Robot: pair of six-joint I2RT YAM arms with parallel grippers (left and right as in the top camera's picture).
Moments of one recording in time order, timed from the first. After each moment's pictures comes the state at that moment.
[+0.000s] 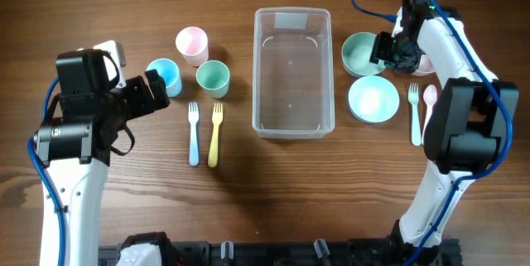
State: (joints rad) left arm 0.09 1.16 1.13 -0.88 0.08 -0.23; right arm -0.07 2.15 1.66 -0.90 -0.05 0.21
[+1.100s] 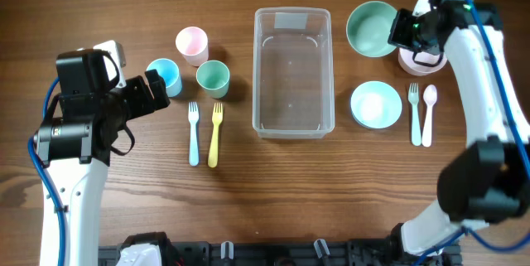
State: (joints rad) left arm 0.09 1.16 1.13 -0.88 0.08 -0.23; right arm -0.06 1.79 1.65 -0.94 -0.13 0.22
